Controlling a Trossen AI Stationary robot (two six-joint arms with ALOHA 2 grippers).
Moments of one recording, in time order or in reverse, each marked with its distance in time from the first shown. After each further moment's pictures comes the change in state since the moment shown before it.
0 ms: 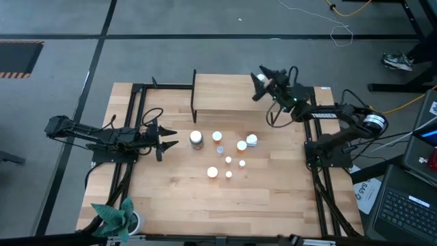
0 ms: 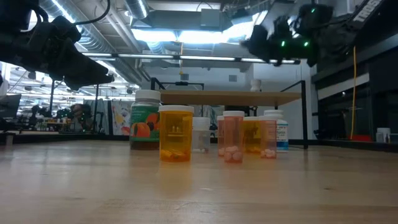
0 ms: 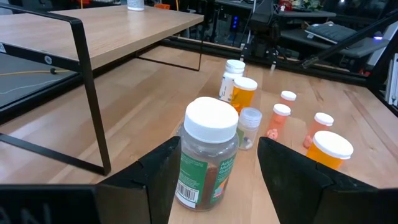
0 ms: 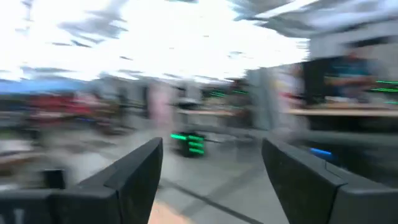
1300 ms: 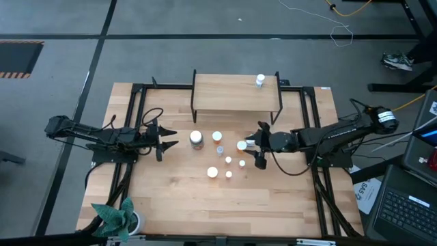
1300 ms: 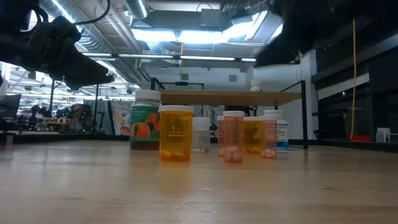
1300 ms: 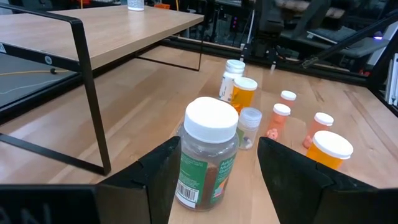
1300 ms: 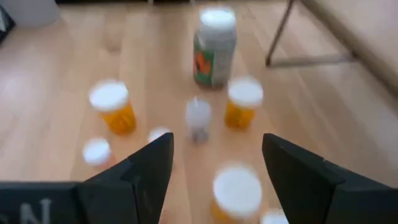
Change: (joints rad) left arm 0.000 0.000 0.000 0.000 0.000 0.000; right arm 0.781 -0.173 0.133 -1.184 0.239 0.071
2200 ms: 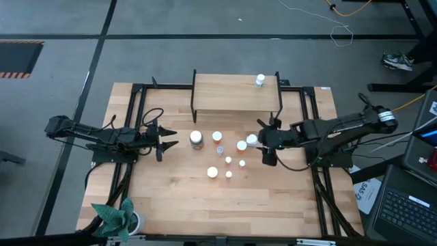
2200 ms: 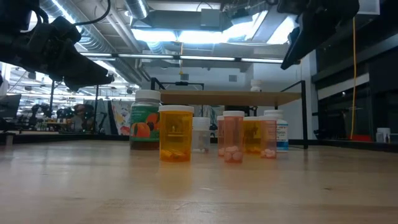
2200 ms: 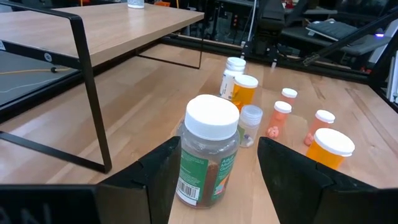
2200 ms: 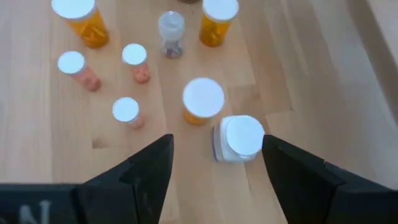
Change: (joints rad) left arm 0.000 0.000 0.000 -0.009 0.000 0.000; right arm -0.002 0.002 0.279 -0.707 -0.007 0.100
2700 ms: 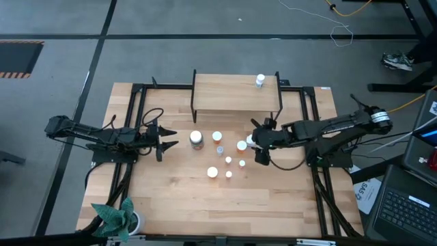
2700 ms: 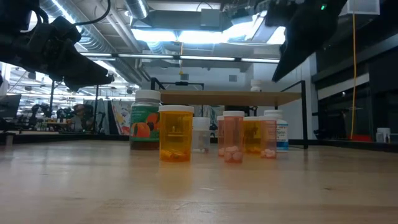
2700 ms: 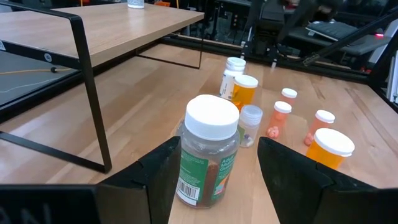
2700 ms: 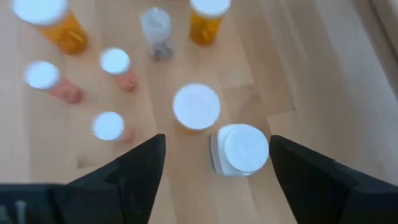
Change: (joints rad) left arm 0.000 0.000 0.000 0.000 0.000 0.000; right arm -0.050 0.109 0.000 0.060 0.008 0.032
